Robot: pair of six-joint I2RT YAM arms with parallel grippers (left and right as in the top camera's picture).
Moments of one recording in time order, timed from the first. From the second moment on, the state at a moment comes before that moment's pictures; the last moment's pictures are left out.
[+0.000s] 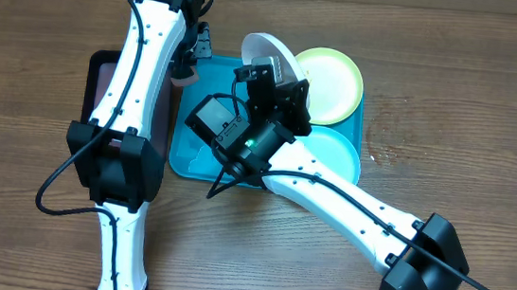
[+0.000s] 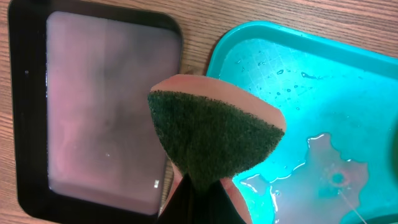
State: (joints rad) left arm -0.18 2.26 2.35 -1.48 -0.18 -0.41; right arm 0.93 1.91 1.69 -1.02 1.29 0.56
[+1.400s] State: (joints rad) left arm -0.18 2.26 2.35 -1.48 -0.18 -0.41; right arm 0.35 1.87 1.69 -1.08 0.02 0.53
